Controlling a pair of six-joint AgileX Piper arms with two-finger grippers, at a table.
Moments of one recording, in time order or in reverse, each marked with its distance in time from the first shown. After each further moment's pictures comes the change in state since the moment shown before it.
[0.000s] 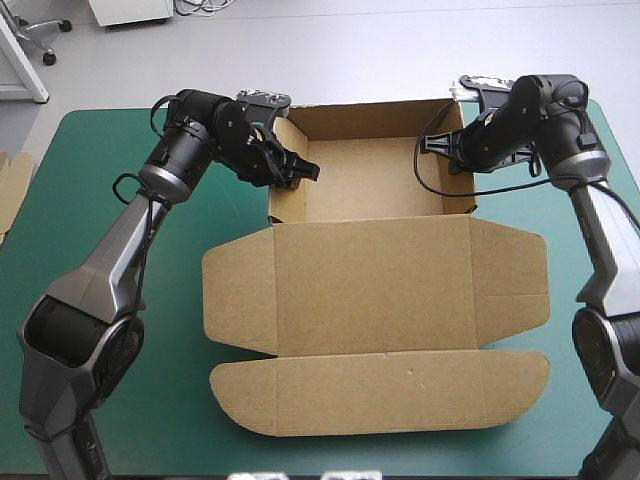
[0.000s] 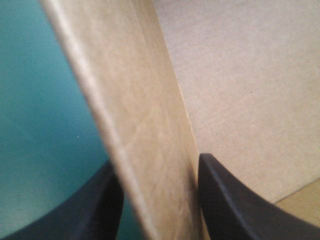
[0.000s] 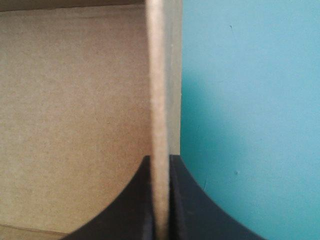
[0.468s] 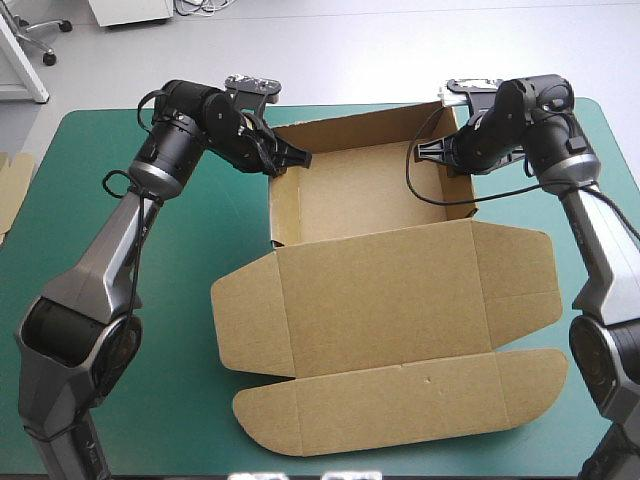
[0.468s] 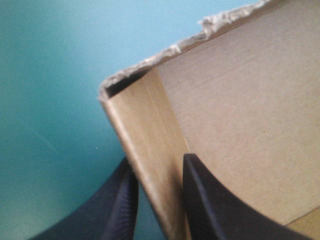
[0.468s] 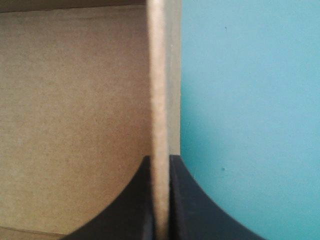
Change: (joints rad) left arm 0.016 -0.002 -0.051 0.018 0.004 0.000; right arm 0.060 -0.017 0.000 -0.094 0.013 -0.006
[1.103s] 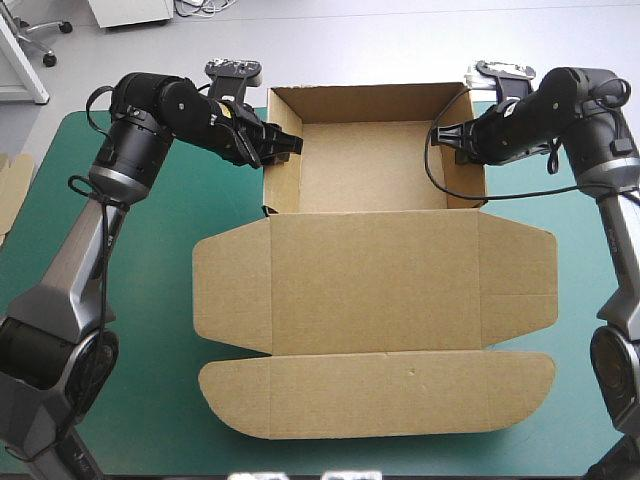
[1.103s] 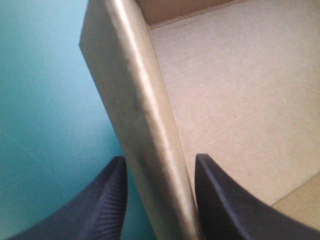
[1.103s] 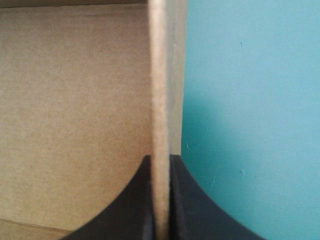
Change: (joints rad) left arm 0.042 -0.093 -0.002 -0.119 -0.002 0.023; right arm -0.095 -0.071 0.003 0.166 -0.001 -0.062
